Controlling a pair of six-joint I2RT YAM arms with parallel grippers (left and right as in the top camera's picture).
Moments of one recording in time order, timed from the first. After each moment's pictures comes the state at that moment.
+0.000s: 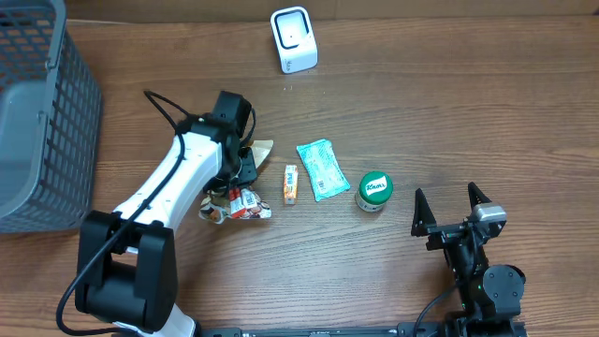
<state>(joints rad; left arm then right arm) -0.27 1.76 1.21 -0.91 -0.03 -0.51 0.05 0.01 0.02 -0.03 -0.10 0.11</state>
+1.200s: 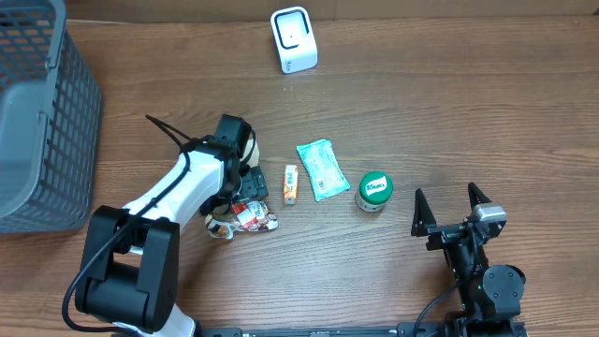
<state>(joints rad) -0.28 1.76 1.04 -0.78 -0.02 -0.58 0.05 0.01 0.02 -0.03 -0.10 0.11</state>
